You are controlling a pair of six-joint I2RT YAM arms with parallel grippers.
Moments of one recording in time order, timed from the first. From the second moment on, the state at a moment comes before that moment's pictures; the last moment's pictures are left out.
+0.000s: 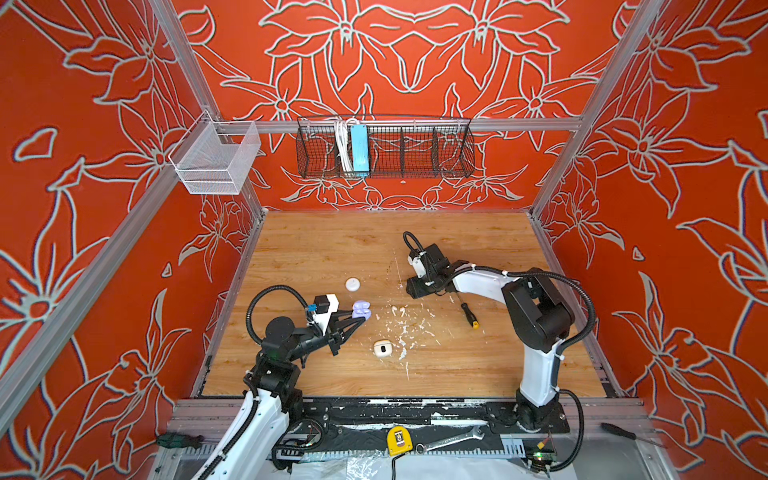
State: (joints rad) left arm -0.18 0.50 0.17 0.30 0.86 -0.16; right arm 0.56 1.94 1.21 -0.31 -0.13 0.21
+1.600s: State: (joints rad) left arm -0.18 0.42 0.17 0.25 0.82 -0.15; right arm 0.60 1.94 1.22 -0.37 0.16 0.25
